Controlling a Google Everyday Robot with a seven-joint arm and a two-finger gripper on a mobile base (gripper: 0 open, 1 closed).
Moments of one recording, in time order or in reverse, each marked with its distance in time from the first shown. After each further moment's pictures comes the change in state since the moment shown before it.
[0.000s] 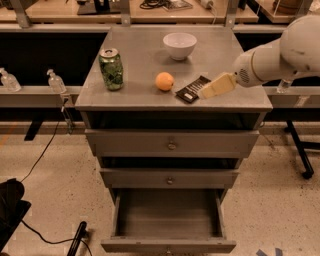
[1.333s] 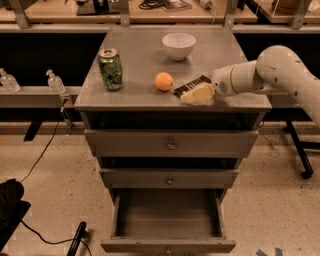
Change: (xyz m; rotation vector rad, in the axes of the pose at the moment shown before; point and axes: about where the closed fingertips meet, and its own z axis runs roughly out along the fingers) arm 0.003 0.017 0.108 -0.230 -0.156 0.059
